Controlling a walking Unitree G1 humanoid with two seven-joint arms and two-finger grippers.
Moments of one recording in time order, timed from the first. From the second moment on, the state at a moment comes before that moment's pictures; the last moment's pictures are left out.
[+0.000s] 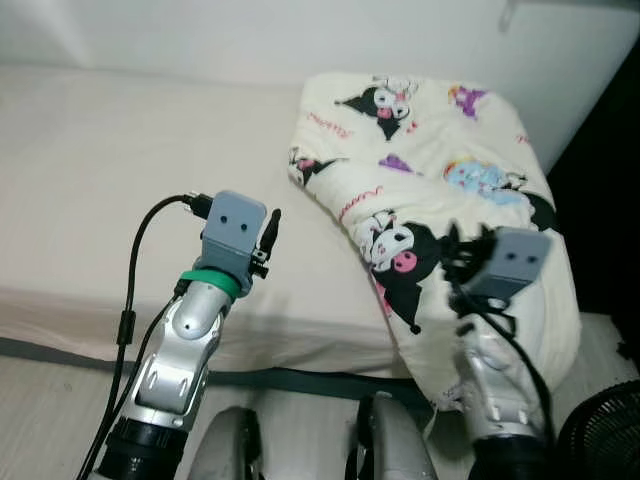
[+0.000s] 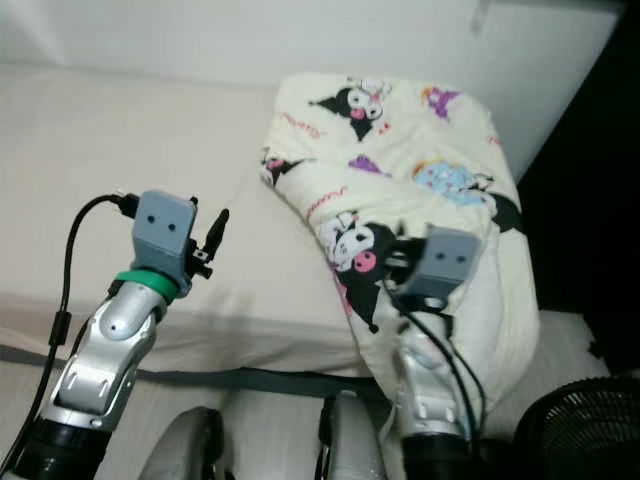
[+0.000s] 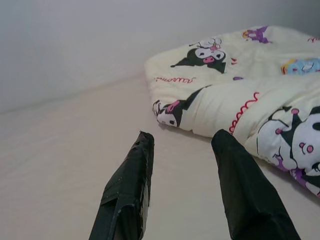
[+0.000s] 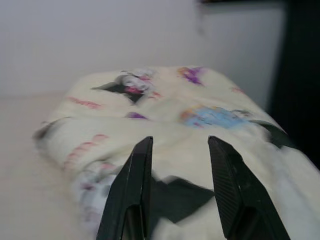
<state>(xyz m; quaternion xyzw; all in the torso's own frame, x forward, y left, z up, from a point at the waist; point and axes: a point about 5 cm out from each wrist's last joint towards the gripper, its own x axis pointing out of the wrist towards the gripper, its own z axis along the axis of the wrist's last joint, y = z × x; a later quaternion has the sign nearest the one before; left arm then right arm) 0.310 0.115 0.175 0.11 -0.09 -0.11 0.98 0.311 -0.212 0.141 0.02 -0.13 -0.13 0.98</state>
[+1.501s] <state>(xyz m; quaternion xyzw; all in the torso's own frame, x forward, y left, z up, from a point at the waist) 0.317 0.145 0.215 0.16 -0.12 -0.11 0.97 0.224 -0.119 0.174 0.20 0.12 0.68 0.69</state>
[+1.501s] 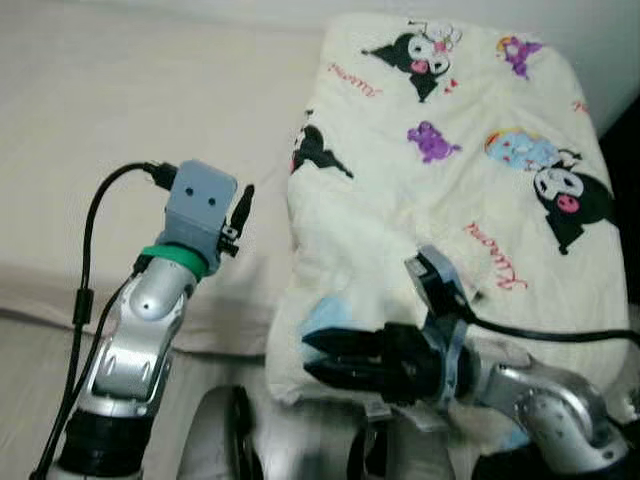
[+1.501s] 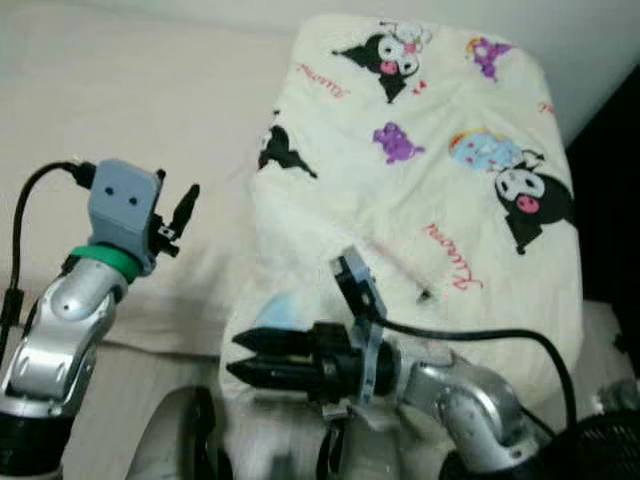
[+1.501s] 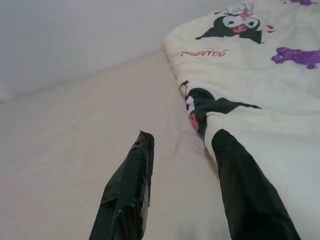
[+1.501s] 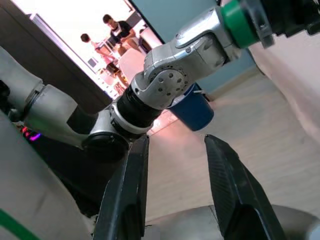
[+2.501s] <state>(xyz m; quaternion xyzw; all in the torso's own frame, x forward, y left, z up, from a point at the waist) 0.309 0.116 0.069 0.20 0.22 -0.23 0.93 0.306 -0.240 0.074 0.05 0.16 -0.03 0.99</state>
